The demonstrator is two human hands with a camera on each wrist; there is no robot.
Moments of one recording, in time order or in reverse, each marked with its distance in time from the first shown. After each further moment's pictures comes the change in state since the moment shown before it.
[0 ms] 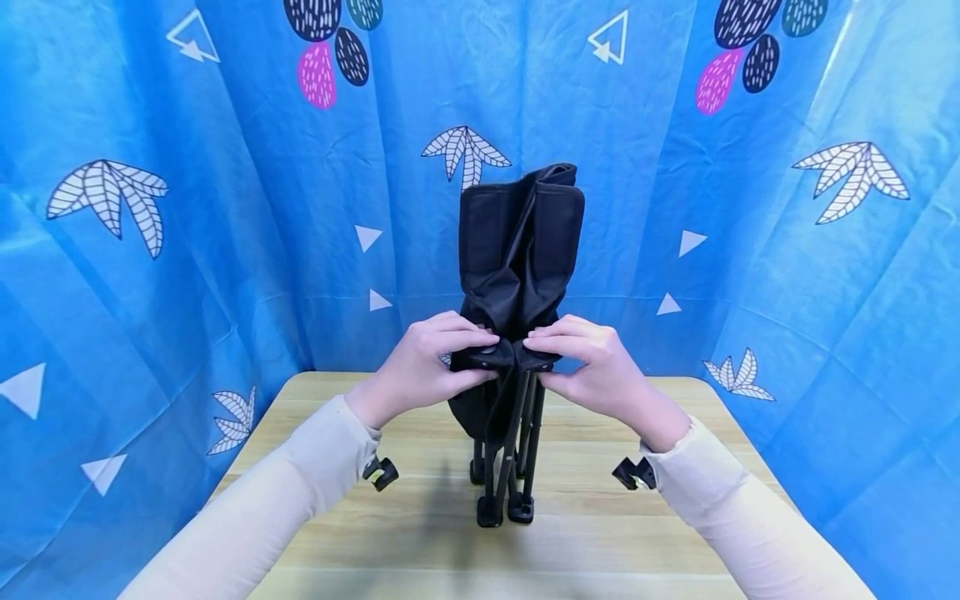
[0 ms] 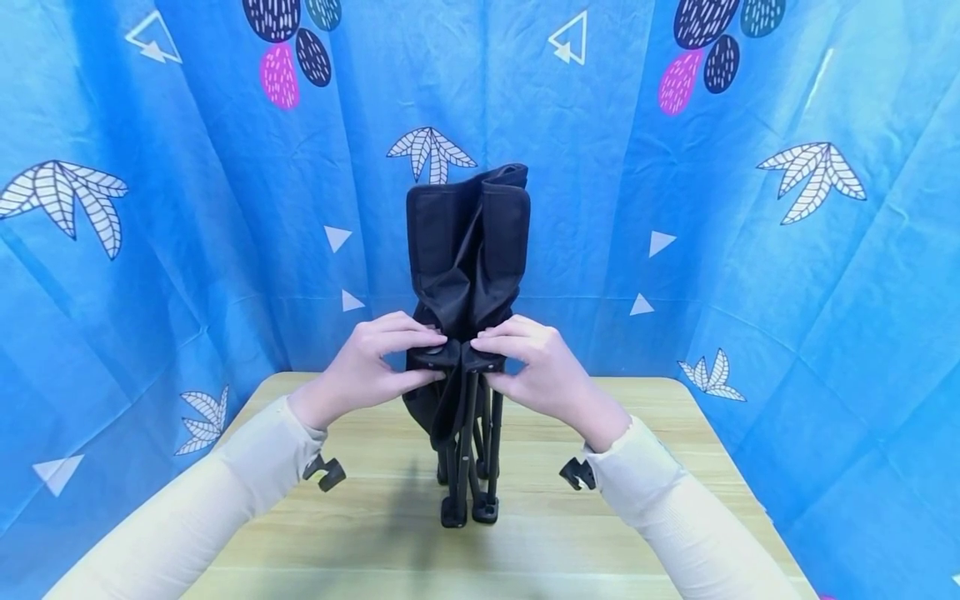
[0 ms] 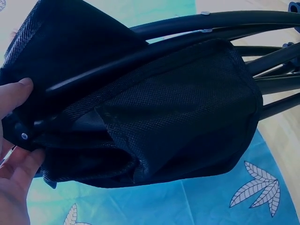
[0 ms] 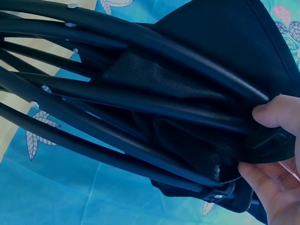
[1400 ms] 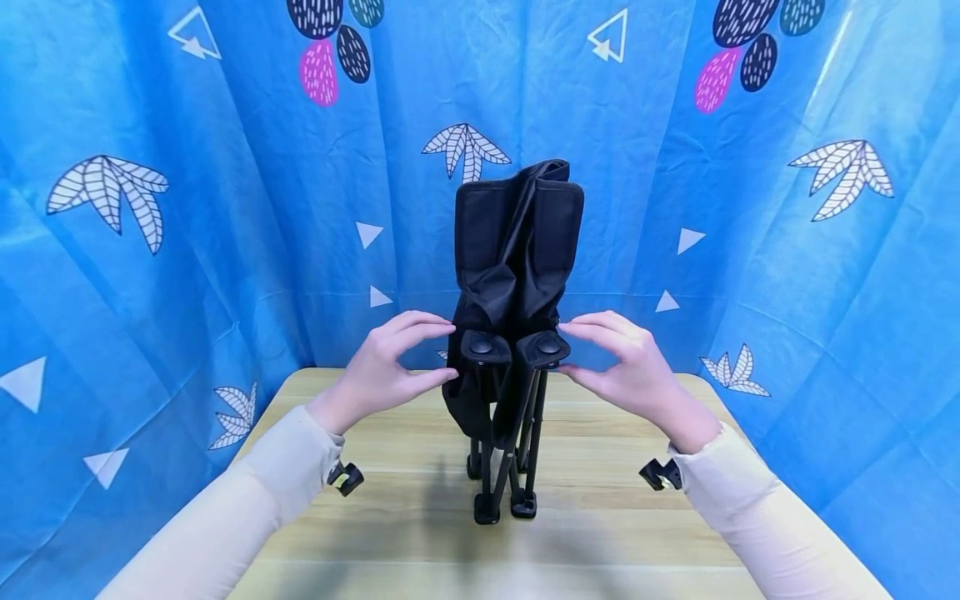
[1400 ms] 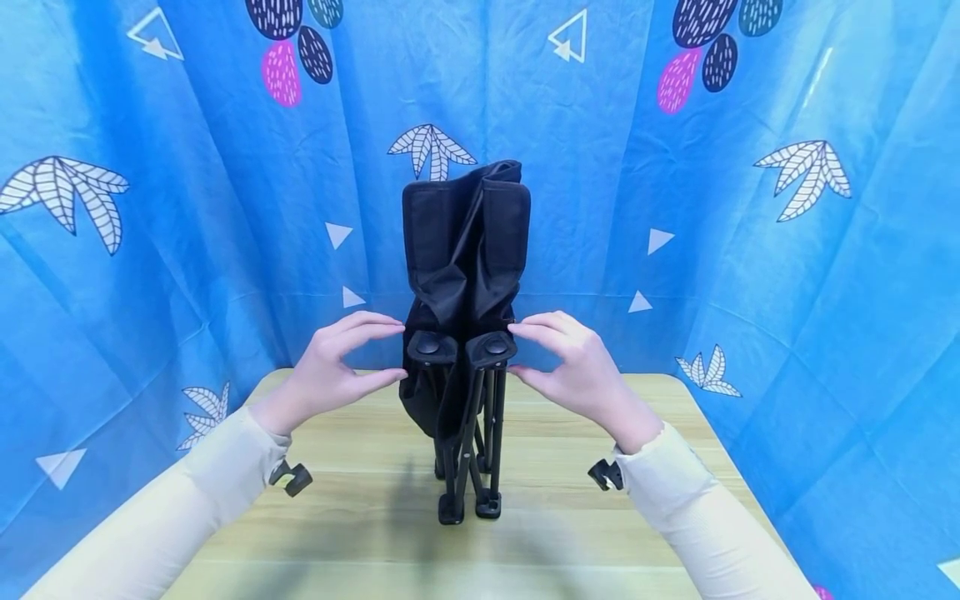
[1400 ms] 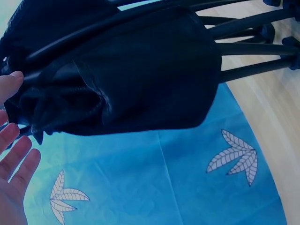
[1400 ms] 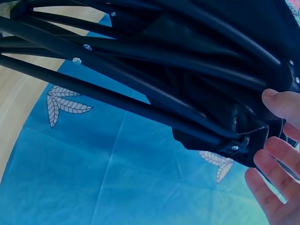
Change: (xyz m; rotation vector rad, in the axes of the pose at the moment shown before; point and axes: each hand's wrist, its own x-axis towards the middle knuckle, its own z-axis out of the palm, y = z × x) left_hand -0.041 -0.017 -0.029 0.020 0.044 -0.053; right_hand -0.026 0.013 -0.018 -0.111 0.051 0.058
